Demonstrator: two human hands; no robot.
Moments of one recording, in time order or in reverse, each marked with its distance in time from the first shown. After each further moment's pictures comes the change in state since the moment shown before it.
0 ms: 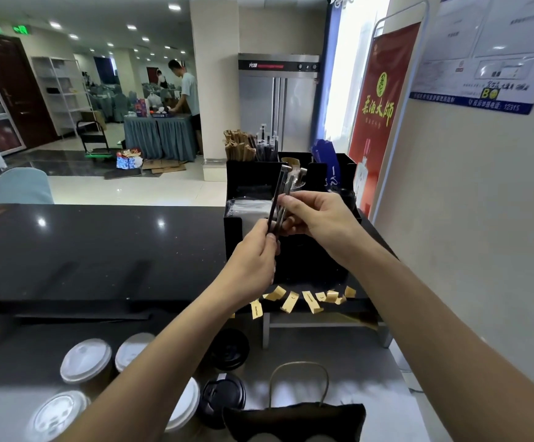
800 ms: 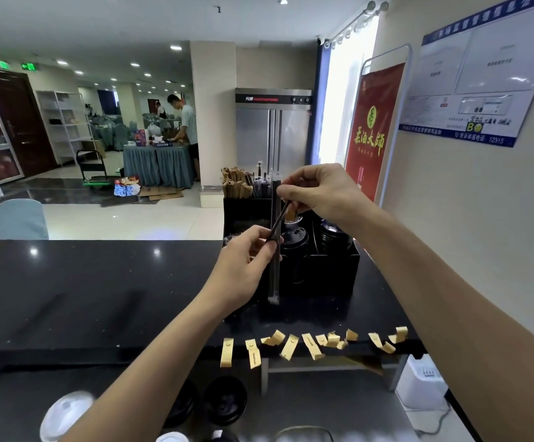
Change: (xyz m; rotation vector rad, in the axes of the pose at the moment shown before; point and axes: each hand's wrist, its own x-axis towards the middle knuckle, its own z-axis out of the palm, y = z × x) left_hand 0.046 0.019 -0.033 0.164 0.090 0.241; right_hand 0.066 -0.074 -0.026 -0.316 0.031 -0.170
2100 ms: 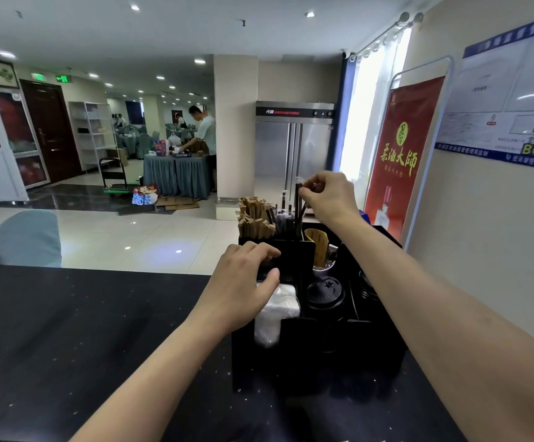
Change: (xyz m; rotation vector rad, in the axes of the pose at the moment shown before) left_hand 0.118 -0.077 -0.030 0.523 0.043 0.081; right_hand 0.202 0.082 0.028 -0.355 0.347 -0.041
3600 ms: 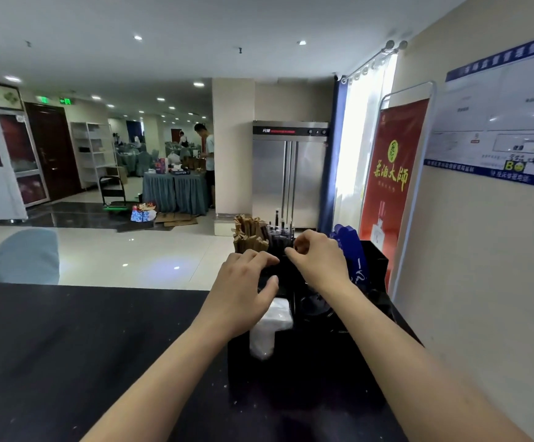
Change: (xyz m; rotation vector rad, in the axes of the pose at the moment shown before) left_hand 0.008 0.019 -0.005 0.069 0.020 0.016; right_hand -0.068 0.025 0.010 -0.237 -0.101 0.017
